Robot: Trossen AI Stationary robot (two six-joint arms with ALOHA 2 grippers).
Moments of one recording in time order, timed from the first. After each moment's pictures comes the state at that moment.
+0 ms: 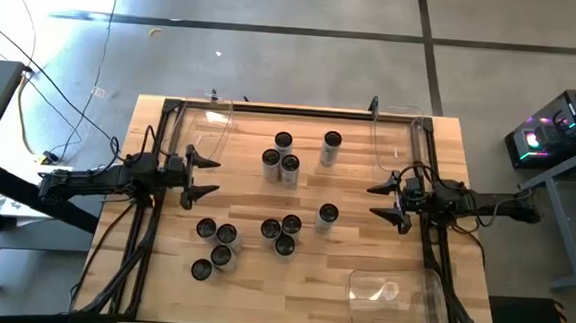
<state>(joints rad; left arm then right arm) 0.10 0.01 0.01 0.01 -0.02 -0.05 0.08 0.01 0.01 0.02 0.03 0.26</state>
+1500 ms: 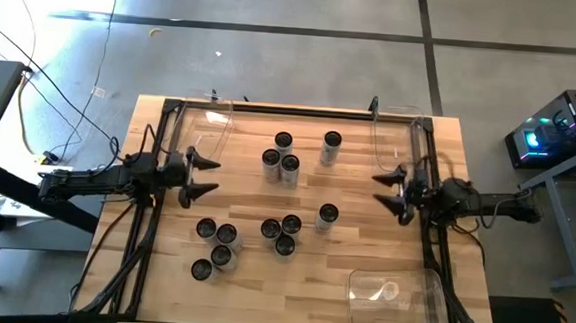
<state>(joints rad) 0.10 0.01 0.01 0.03 -0.02 -0.24 0.08 0.01 0.01 0.20 0.20 0.32</state>
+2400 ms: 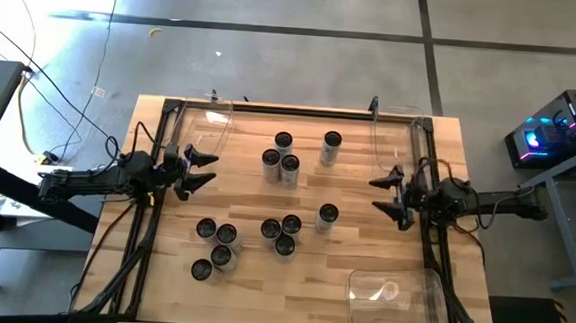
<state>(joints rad) 0.10 0.01 0.01 0.14 -0.11 -0.41 0.08 0.15 0.01 0.30 0.07 0.21</state>
